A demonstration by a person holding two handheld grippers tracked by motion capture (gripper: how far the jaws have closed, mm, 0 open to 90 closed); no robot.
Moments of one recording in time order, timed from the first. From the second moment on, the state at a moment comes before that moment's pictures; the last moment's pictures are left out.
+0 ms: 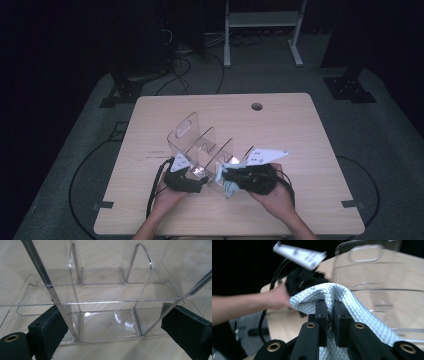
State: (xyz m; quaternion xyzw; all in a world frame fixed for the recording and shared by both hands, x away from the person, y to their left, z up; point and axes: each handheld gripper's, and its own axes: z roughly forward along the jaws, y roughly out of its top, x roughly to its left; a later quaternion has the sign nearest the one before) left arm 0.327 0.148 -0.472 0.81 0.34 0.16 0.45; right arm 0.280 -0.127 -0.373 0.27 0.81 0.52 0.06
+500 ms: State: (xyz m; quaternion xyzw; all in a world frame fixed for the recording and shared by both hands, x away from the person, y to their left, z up) left arm 0.327 0.148 -0.472 0.81 0.34 0.16 0.45; right arm 0.342 -0.199 -0.384 0.41 0.73 0.55 0.07
